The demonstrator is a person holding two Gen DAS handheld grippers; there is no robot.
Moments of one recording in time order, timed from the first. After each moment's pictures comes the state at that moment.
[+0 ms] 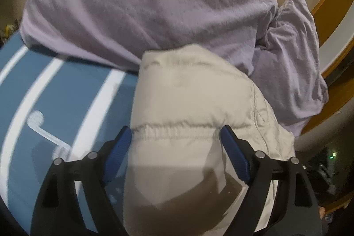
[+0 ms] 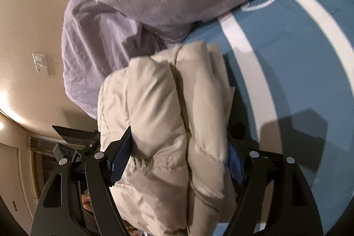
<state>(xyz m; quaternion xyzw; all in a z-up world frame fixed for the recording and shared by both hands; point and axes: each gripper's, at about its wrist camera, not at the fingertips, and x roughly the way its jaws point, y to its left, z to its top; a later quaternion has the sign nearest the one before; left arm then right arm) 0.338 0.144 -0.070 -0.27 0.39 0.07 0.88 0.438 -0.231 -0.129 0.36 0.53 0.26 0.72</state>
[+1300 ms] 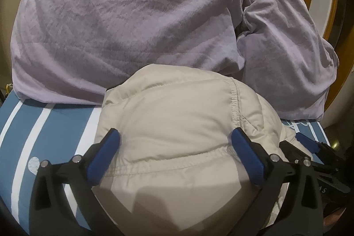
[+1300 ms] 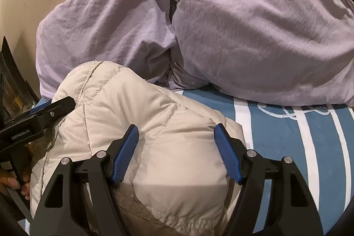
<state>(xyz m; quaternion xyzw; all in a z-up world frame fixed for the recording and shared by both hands) 0.377 0.085 -0.079 -0.12 0.34 0.08 0.93 0.432 -0.137 -0.097 0.00 0.37 0.21 0.91</state>
